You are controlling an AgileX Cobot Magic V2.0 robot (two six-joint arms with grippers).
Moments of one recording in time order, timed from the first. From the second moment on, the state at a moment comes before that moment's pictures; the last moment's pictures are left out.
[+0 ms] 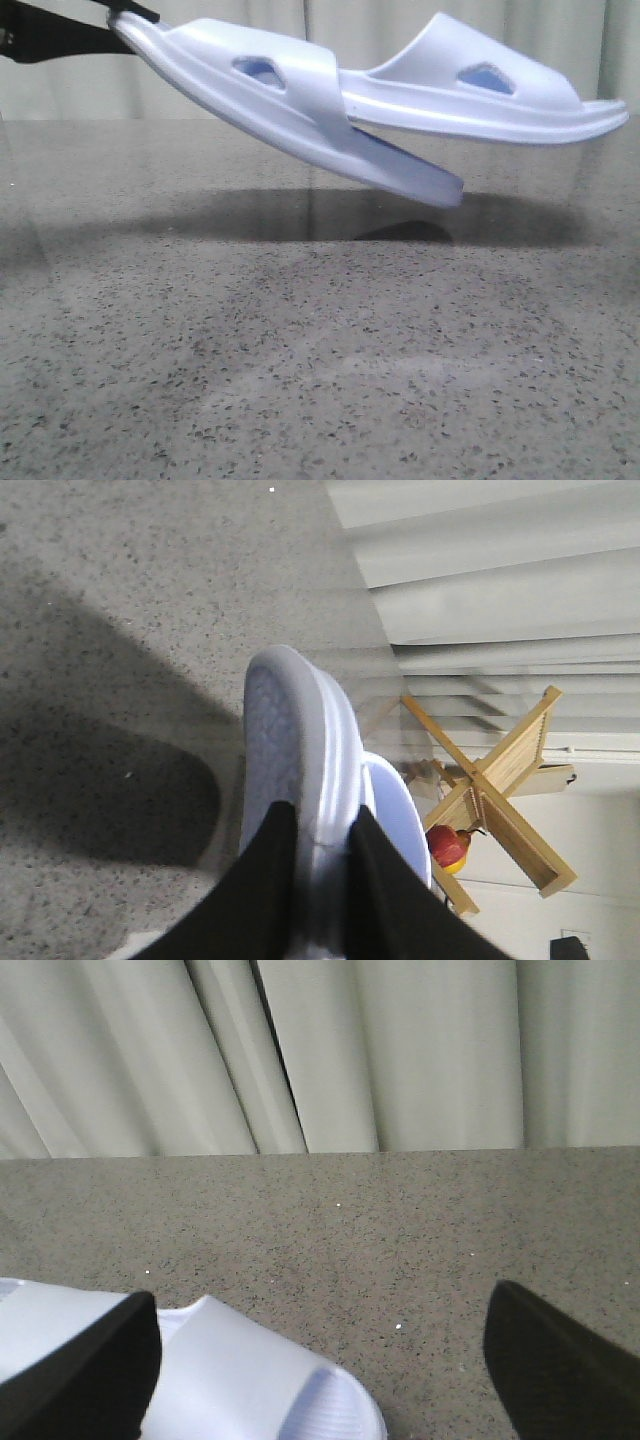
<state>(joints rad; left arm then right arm) -0.29 1.25 -0.71 -1.77 0.61 0.56 0.25 0.73 -0.73 0.29 0.27 -0.14</state>
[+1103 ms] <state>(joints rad) -0.30 1.32 -0.71 -1.75 0.42 0.88 0.25 0.73 -0.73 0.29 0.27 -0.14</state>
